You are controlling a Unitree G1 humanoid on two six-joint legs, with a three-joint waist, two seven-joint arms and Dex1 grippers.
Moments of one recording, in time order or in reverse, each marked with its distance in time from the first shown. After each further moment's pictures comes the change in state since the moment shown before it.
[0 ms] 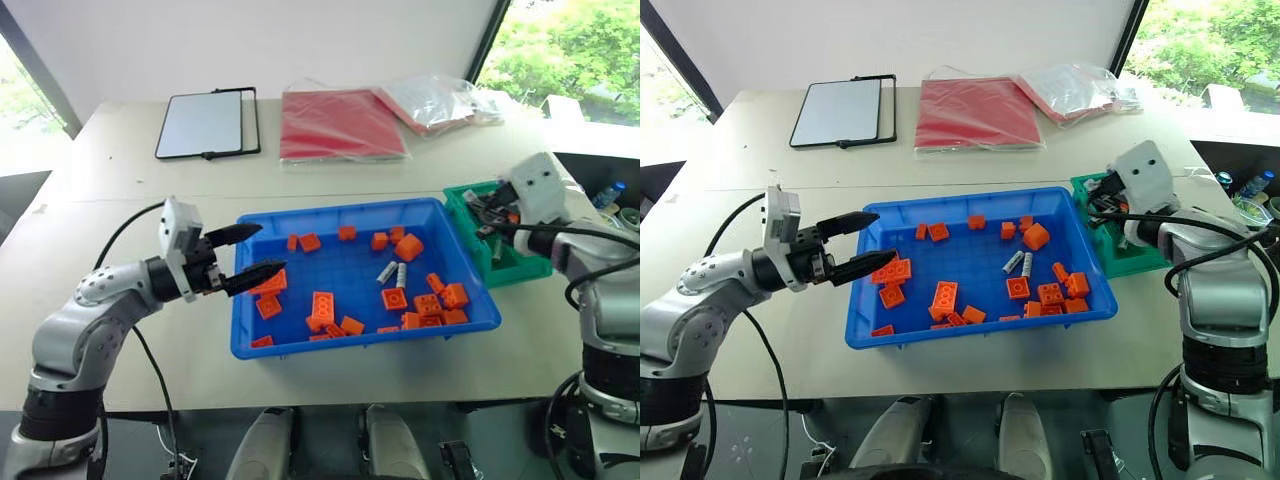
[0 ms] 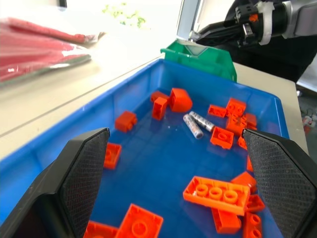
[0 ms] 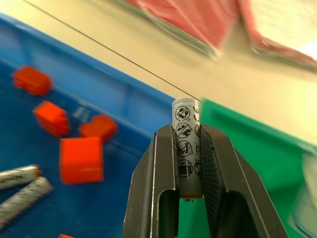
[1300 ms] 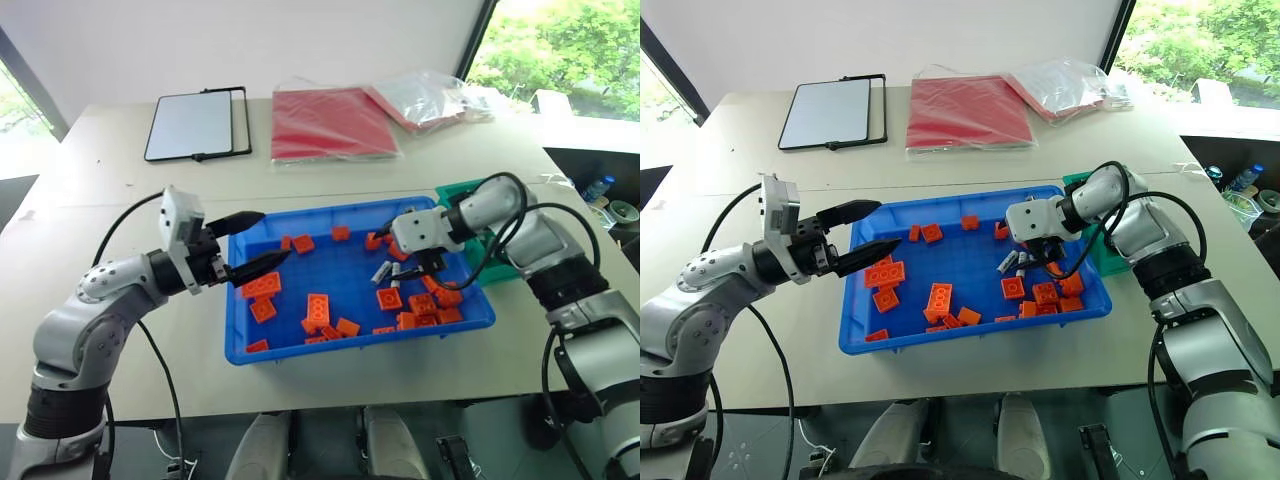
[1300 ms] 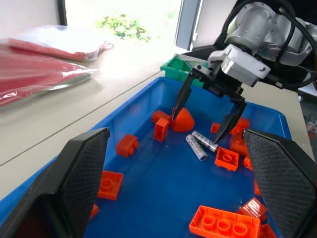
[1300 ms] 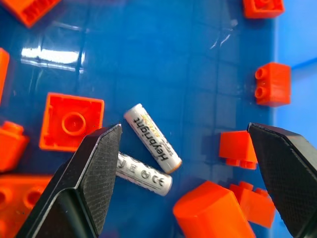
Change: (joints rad) left arm -0.006 -0.017 0.023 -0.061 -0.027 0.026 0.083; right arm -0.470 -0.071 0.690 0.807 -0.130 -1.167 0.767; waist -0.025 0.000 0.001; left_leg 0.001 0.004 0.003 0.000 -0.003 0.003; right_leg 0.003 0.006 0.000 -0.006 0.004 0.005
